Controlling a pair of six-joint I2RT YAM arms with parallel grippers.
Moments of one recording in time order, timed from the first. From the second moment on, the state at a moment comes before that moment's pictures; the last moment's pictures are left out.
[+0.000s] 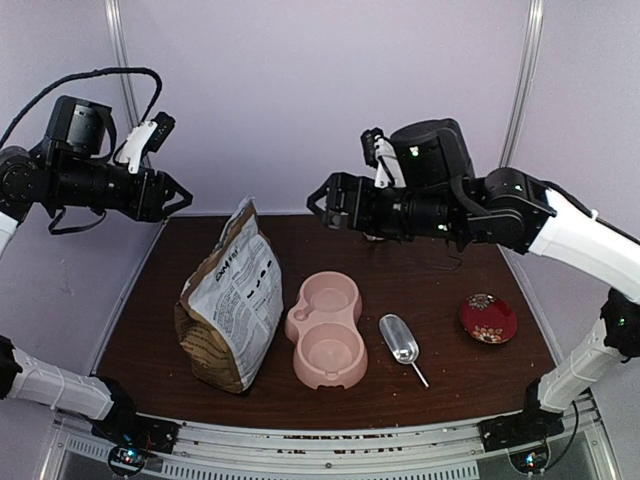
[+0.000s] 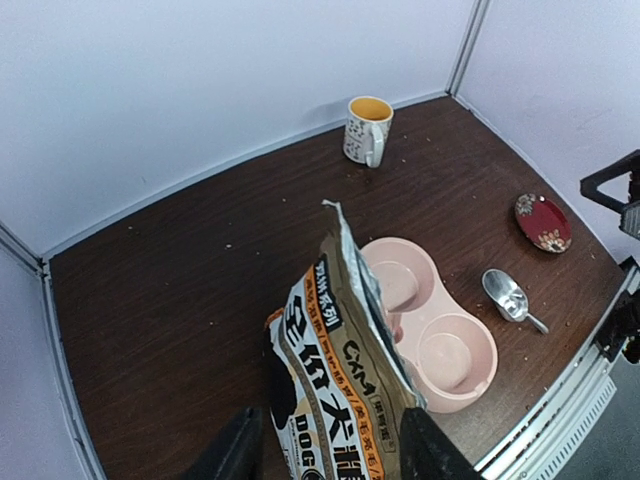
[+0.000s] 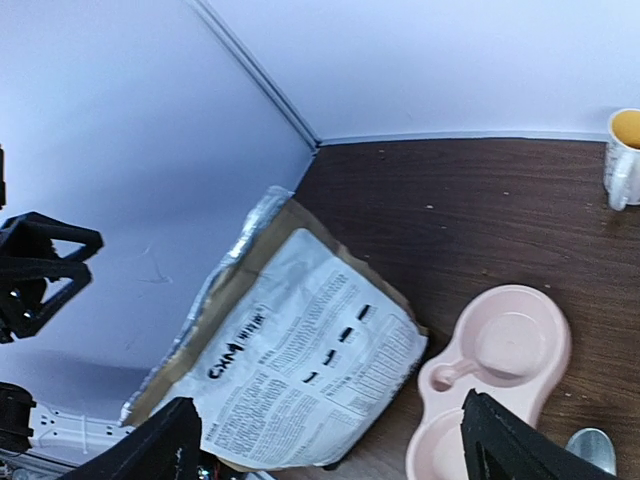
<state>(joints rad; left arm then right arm) -0.66 1.17 1.75 -1.15 -0.02 -0.11 1.12 1.45 1.62 -0.59 0.34 0.74</state>
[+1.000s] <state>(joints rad) -0.63 1.27 1.62 -1.10 0.23 -0.08 1.17 1.81 1.94 -0.52 0.20 0.77</state>
